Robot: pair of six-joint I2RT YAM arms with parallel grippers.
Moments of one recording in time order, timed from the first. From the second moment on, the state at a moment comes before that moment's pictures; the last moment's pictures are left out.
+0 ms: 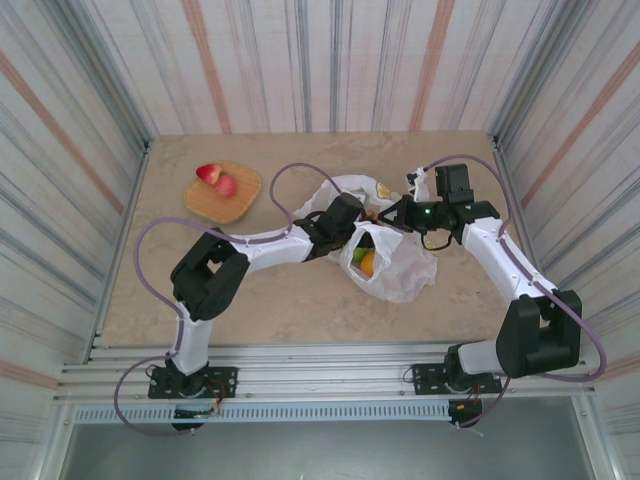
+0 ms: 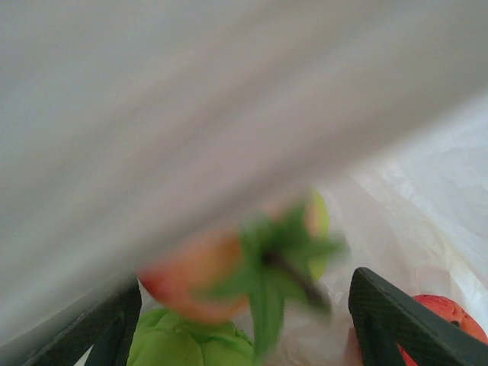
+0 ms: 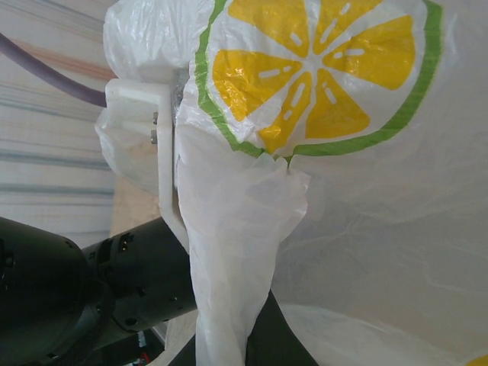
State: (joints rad) left arm -0.86 2.00 1.37 -0.05 -0.05 -0.51; right arm 0.17 1.36 1.05 -0.53 -0.71 0.46
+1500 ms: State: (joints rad) left arm -0.73 1.40 1.09 -0.01 0.26 -0.33; right arm 0.16 1.36 1.05 -0.55 -0.70 0.46
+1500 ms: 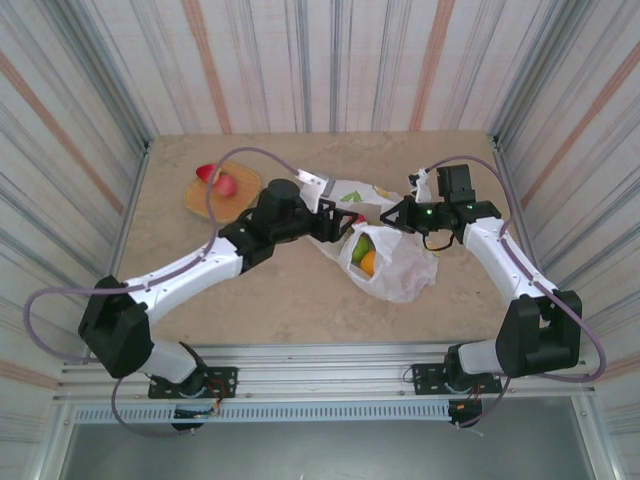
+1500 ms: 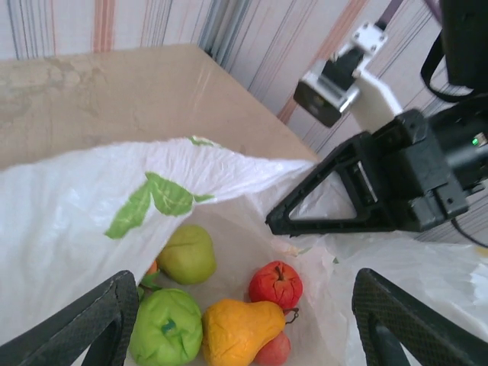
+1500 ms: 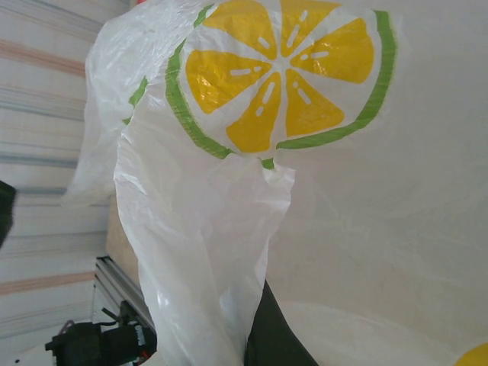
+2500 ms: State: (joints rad) left arm -0.08 1.34 1.04 -0.30 0.08 -0.49; right arm 0.16 1.36 1.05 -0.55 -0.70 0.46
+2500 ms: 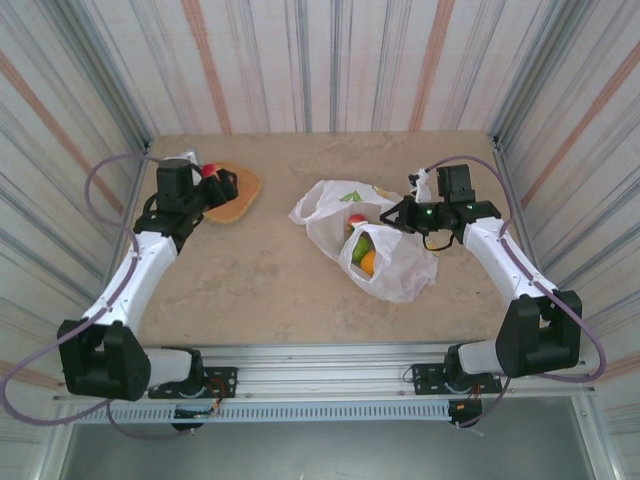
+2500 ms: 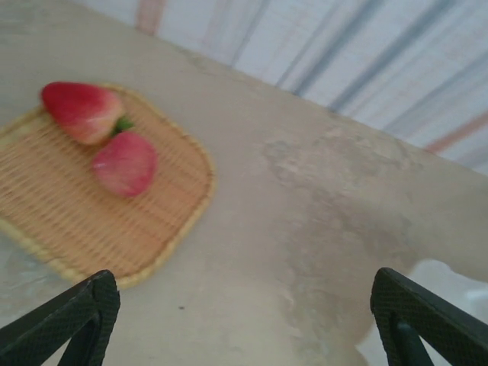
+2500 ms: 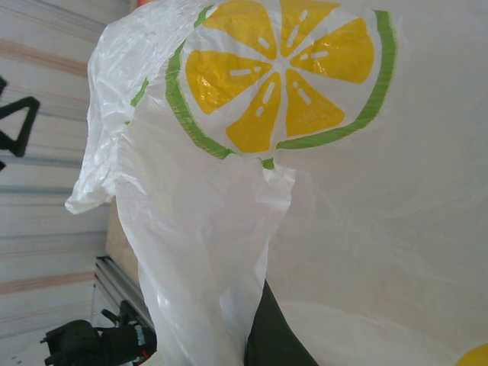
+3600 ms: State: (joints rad) left arm 0.00 2.11 1.55 -0.37 0.08 -0.53; right arm 0.17 1.35 1.05 -0.56 -0.70 0.46
